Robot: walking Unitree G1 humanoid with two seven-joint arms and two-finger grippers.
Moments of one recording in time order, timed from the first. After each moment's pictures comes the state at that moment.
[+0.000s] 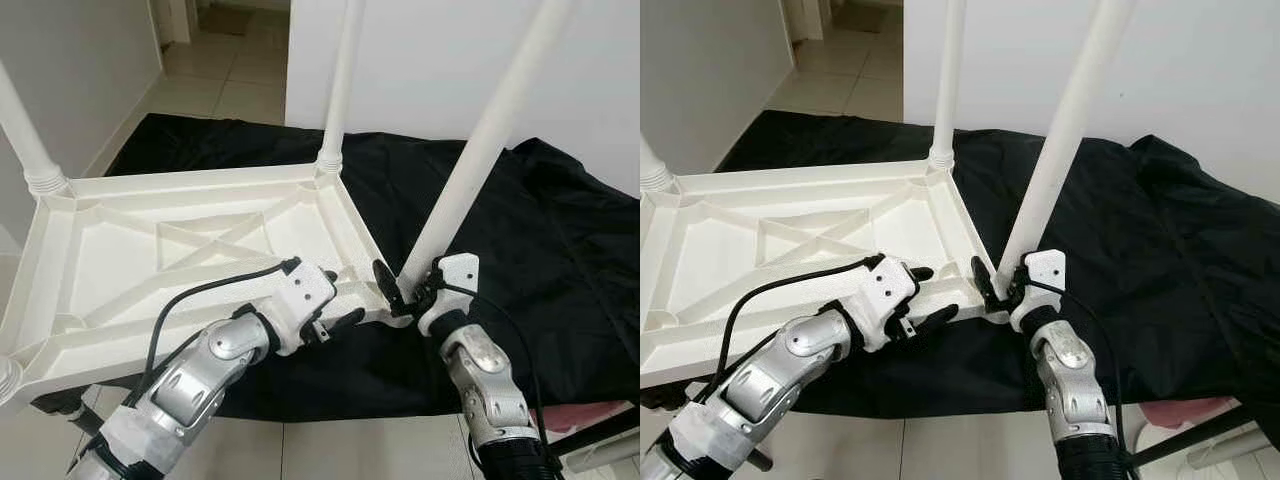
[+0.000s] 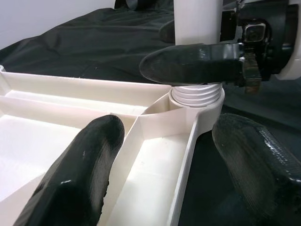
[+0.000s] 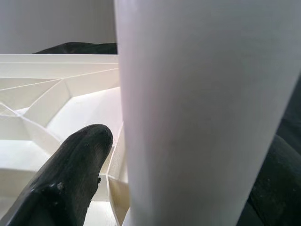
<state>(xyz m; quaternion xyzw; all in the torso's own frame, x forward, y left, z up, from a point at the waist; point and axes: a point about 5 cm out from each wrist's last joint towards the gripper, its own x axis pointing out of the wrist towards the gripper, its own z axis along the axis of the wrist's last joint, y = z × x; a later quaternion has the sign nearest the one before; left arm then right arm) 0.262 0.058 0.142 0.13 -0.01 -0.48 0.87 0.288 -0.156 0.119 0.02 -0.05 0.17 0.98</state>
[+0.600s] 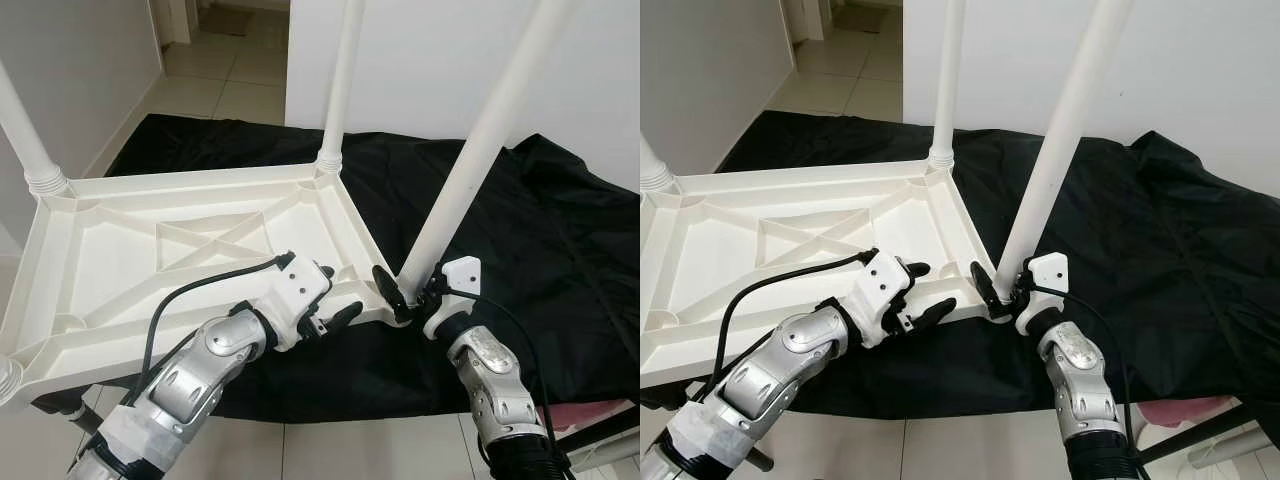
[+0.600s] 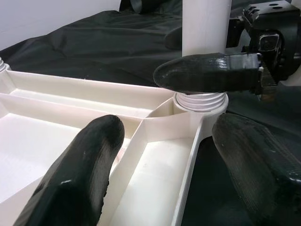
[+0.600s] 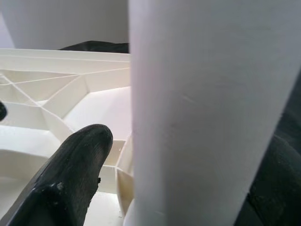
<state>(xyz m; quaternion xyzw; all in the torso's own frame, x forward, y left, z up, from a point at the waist) 0.264 0.060 0.145 0.11 -0.01 -0.47 0.87 0.290 -0.161 0.118 0.00 -0.06 0.23 0.97</state>
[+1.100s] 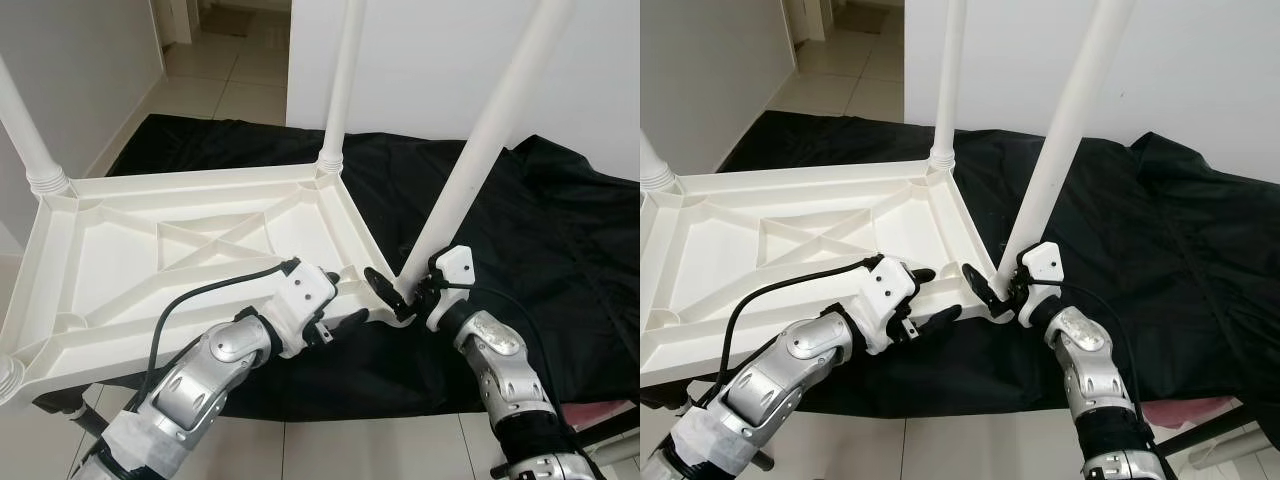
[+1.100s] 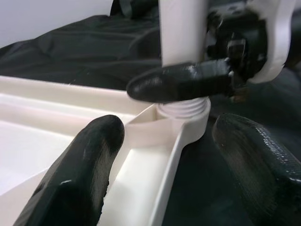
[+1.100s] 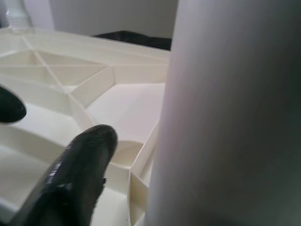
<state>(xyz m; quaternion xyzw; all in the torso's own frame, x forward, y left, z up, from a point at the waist) 0.255 0.049 0.146 0.10 -0.01 -0.49 0.87 0.305 -0.168 0.122 -0.05 -0.05 0.31 0.95</state>
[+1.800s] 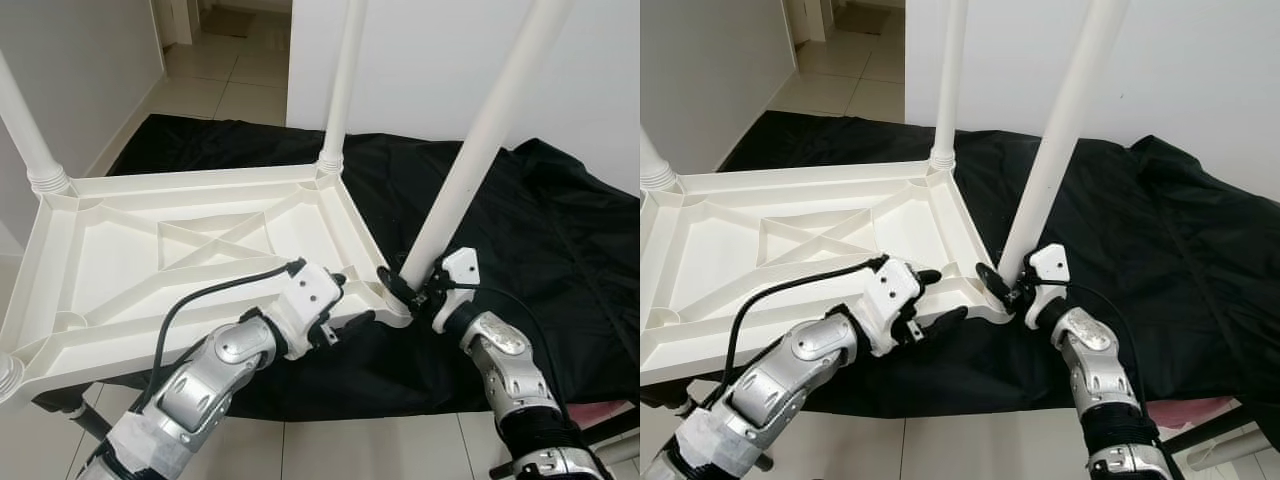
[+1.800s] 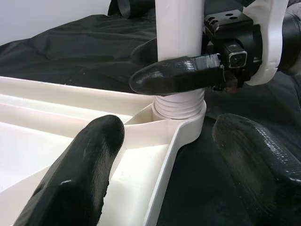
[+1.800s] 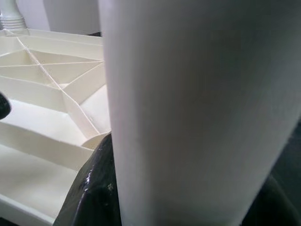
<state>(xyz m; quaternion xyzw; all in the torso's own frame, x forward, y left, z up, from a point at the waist) 0.255 0.049 0.144 0.10 -0.01 -0.49 0.87 0.306 -0.171 0.115 -0.02 -0.04 0.29 0.96</state>
